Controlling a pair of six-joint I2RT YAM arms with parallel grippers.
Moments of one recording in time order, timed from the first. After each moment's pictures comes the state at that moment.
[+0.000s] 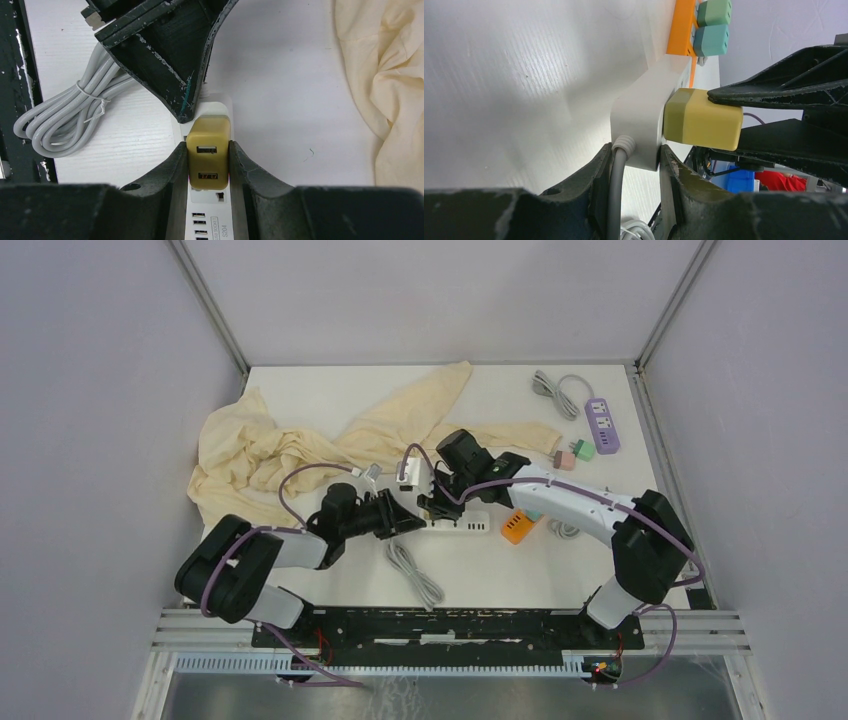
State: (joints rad) left arm -0.47 1.44 0.28 0.74 0.55 -0.88; right arm 0.83 1.61 1.19 -0.46 -0.39 -0.54
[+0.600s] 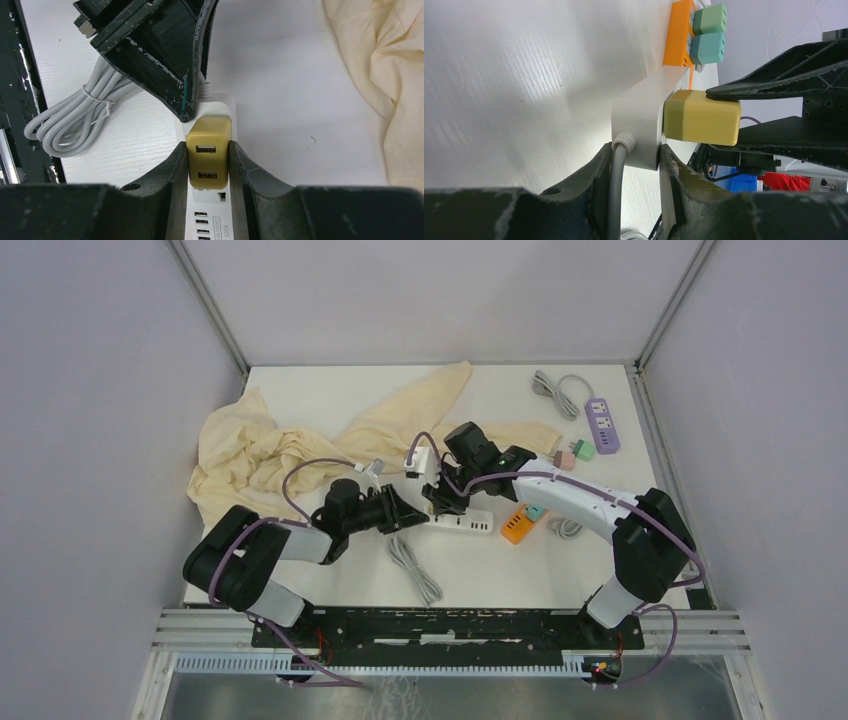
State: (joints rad) left arm -0.47 1.51 0.32 0.79 0.55 -0.87; right arm 0.78 1.61 1.20 -0.48 -0.42 -0.46
